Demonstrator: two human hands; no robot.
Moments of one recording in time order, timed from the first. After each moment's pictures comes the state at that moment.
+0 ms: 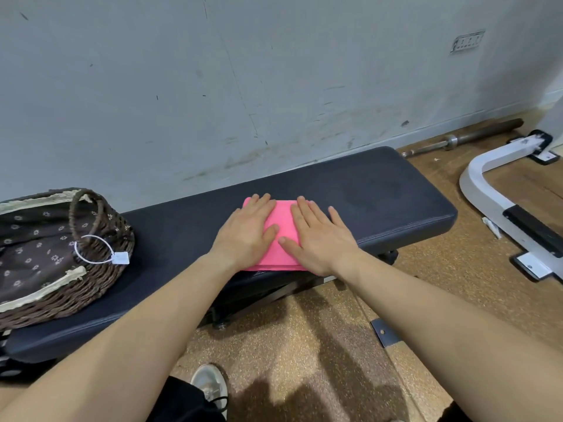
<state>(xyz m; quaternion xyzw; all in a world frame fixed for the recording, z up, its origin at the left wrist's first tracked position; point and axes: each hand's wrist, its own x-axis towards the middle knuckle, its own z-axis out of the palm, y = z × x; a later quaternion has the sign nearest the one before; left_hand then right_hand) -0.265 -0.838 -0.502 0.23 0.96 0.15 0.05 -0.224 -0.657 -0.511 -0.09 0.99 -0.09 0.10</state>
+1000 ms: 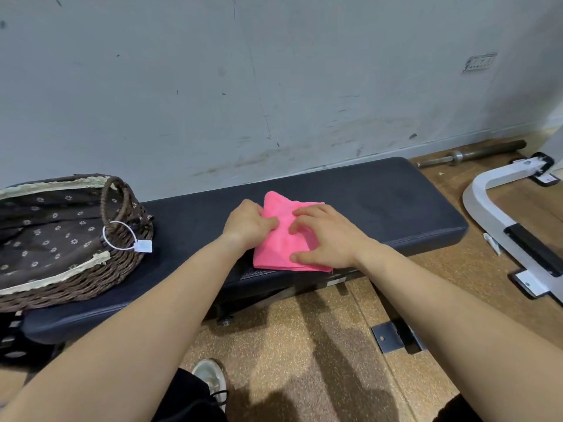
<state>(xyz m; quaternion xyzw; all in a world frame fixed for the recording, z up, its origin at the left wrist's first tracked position) -0.280 -0.855 -0.486 -0.04 0.92 0.36 0.13 -0.233 -0.660 -0.489 -0.21 0.96 -0.18 0.06</state>
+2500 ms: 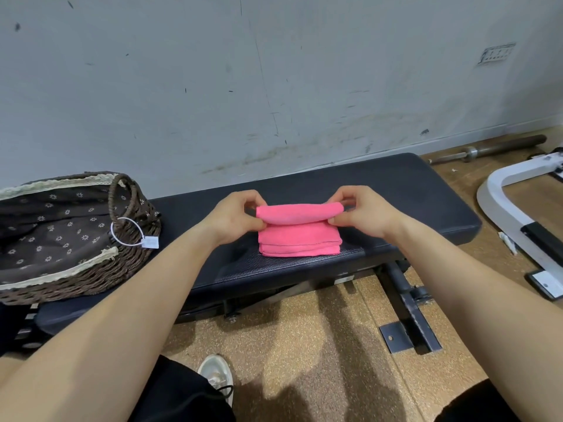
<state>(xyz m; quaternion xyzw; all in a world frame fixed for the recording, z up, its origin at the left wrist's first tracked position) -0.278 -0.896 -0.462 0.08 0.89 0.42 0.15 -0.254 -0.615 -0.475 -0.04 0.85 -0.51 0.10</state>
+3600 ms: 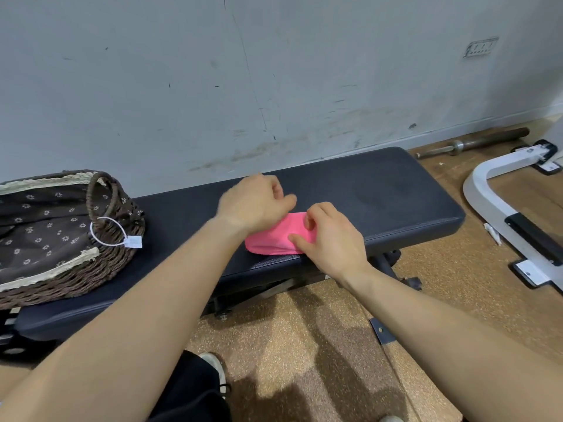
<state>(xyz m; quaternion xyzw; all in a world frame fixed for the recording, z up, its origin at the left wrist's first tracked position) -0.269 -0.830 -0.438 0.11 0.98 0.14 0.03 -0.199 -0.669 -0.509 -0.02 0.96 -0.25 -0.10</state>
